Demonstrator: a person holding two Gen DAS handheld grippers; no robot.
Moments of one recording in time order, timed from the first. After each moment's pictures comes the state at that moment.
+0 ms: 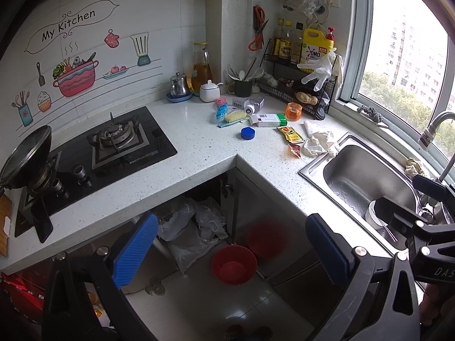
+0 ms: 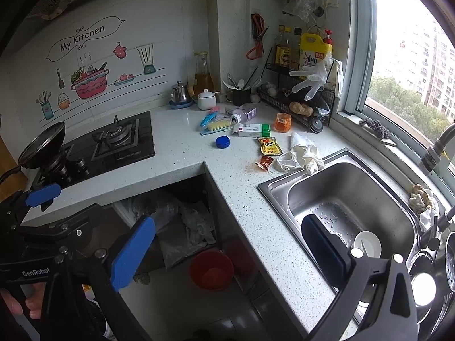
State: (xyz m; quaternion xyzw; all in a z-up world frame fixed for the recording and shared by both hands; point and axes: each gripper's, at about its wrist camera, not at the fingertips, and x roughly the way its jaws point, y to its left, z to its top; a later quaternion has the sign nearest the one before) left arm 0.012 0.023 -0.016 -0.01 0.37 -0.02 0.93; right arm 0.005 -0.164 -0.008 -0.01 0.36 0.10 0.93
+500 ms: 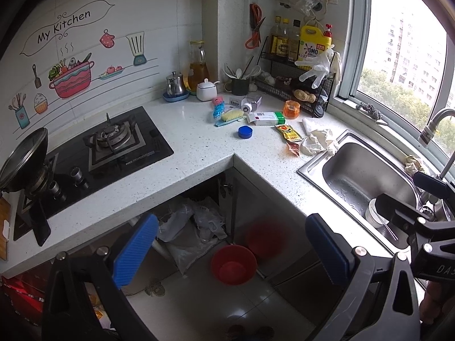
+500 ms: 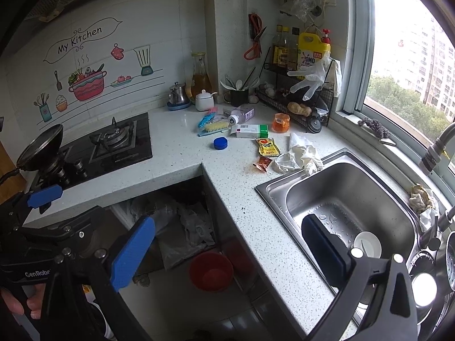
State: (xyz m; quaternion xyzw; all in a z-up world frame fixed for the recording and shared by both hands) left arm 0.017 0.019 -0.021 0.00 0.37 -0.03 0.93; right arm 0.007 -0.164 -0.009 -0.01 0.36 0.09 0.93
